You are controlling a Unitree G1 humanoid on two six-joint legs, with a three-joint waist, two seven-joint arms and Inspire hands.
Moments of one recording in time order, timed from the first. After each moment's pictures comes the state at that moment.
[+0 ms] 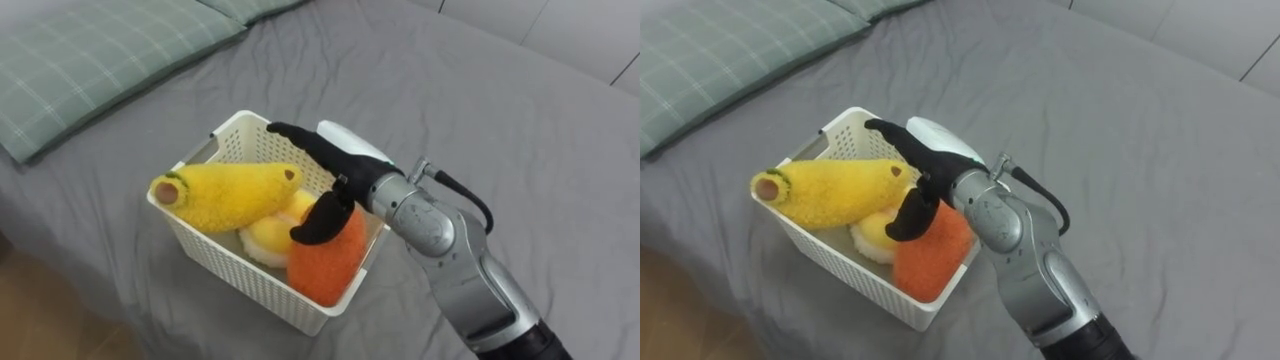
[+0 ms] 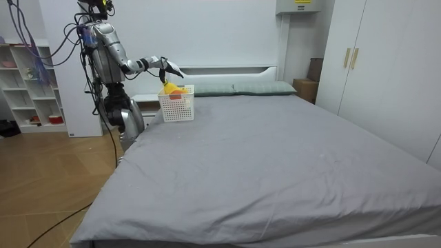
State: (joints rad) left arm 0.13 0.22 0.09 1.04 -0.12 0.15 -0.01; right arm -0.30 -0.21 0.45 -0.08 -0.54 0.33 0.39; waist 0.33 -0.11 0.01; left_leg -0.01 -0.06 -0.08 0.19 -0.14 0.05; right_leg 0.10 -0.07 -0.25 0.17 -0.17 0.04
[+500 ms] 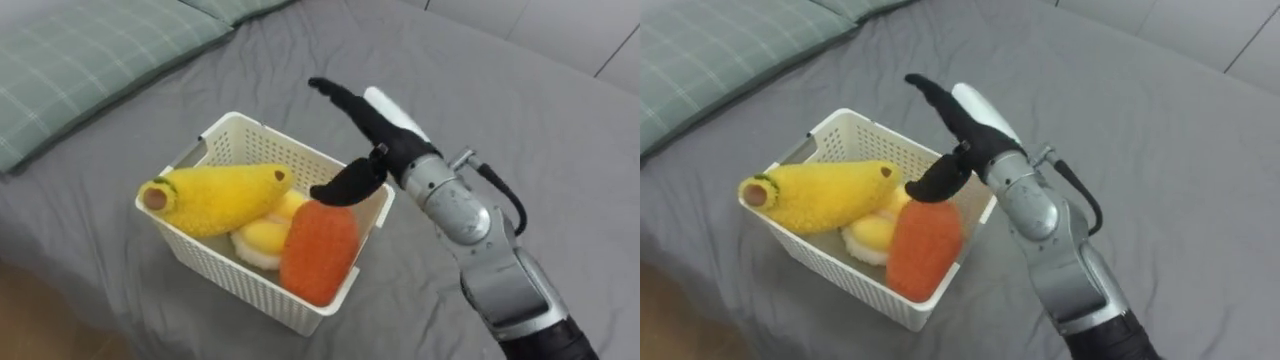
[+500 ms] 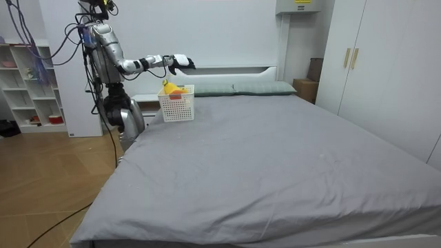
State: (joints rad) left arm 0.17 0.19 0.11 1.02 -0.13 0.12 0.04; right arm -0.28 -0.27 0.23 -0.06 -0.28 0.23 0.13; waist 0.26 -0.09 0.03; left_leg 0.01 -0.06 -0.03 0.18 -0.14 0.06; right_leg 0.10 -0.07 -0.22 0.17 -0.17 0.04
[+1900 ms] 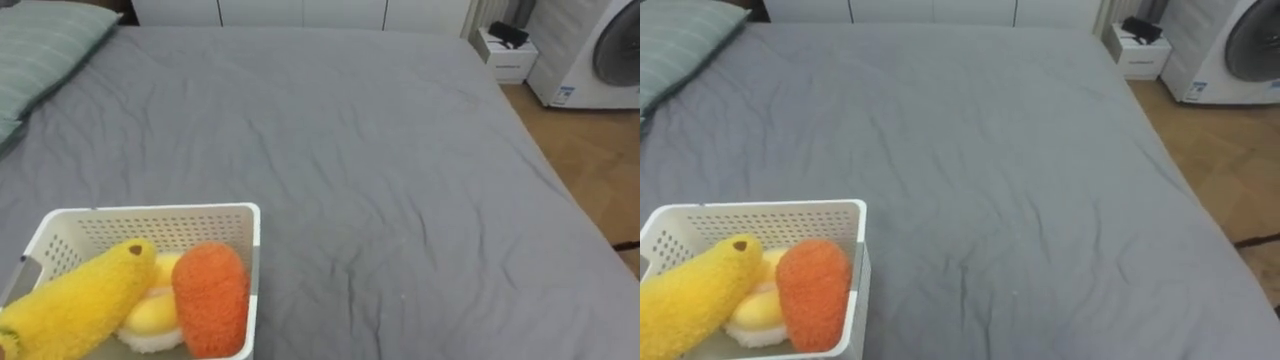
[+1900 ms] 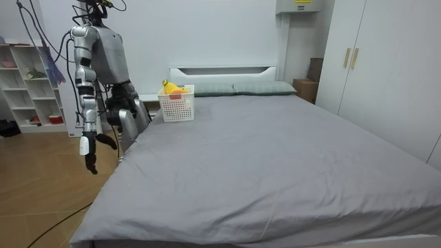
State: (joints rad) left arm 0.30 0.19 0.29 1.13 -0.14 0.09 -0.02; right arm 0.18 -0.31 -0.24 1.37 0.32 0.11 -0.06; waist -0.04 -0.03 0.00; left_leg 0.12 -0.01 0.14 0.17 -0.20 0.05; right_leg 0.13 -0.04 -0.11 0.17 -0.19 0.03
